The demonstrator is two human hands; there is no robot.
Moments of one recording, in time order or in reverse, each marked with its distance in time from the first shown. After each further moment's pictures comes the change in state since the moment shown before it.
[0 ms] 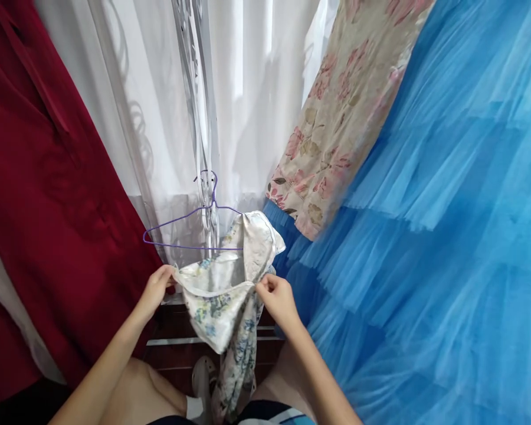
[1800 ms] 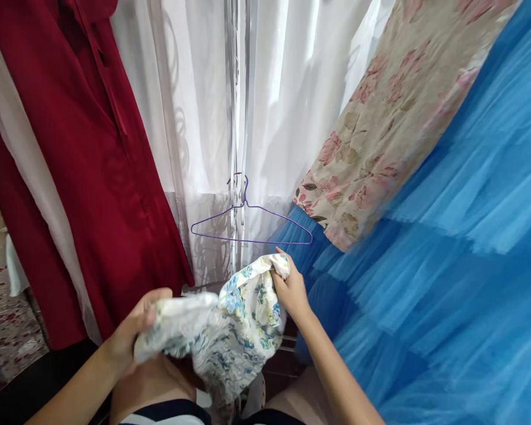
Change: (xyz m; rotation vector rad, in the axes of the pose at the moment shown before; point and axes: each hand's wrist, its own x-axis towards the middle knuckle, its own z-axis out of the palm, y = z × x) left_hand -0.131 0.113 -0.033 -0.263 -0.437 -0.211; right_hand 0.031 -0.019 0.013 -0.071 0.084 -0.255
